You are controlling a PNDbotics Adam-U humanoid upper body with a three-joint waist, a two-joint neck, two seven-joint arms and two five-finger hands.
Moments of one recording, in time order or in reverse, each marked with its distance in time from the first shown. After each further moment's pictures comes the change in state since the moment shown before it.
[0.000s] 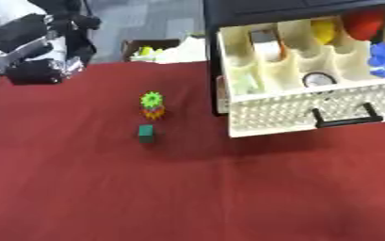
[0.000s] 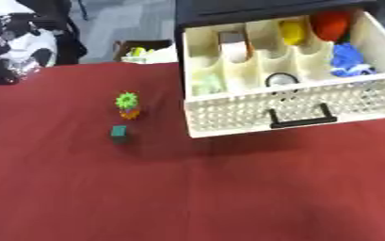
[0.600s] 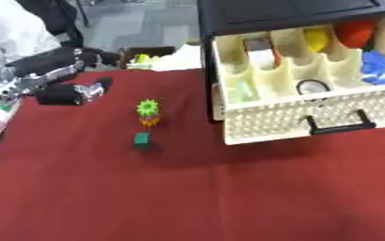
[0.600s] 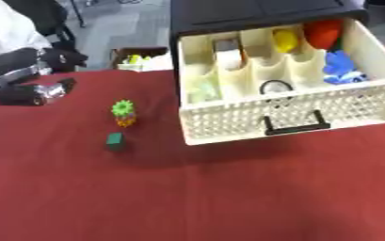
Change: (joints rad) left arm -0.027 -0.058 -0.012 0.087 -0.058 -0.024 -0.113; right arm -0.011 0.001 0.000 0.000 0.015 0.024 -0.017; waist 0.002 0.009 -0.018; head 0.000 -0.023
